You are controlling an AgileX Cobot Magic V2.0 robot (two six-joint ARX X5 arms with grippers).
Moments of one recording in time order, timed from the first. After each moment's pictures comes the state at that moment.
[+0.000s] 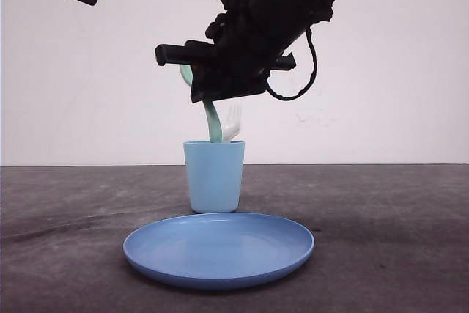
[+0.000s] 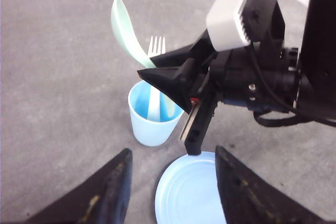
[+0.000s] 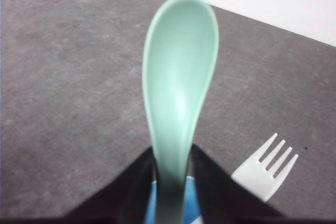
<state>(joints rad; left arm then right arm) -0.73 0.87 0.84 -0.42 -0.10 -0.21 0.78 1.71 1.00 0.38 0.15 0.06</state>
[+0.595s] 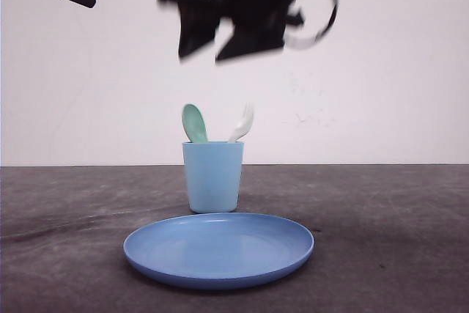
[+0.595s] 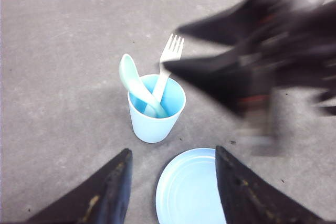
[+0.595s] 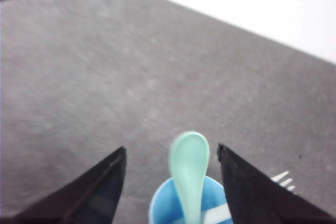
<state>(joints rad) -0.73 0.87 0.84 -0.43 -0.10 -0.21 0.84 1.45 1.00 0.14 0.15 0.06</state>
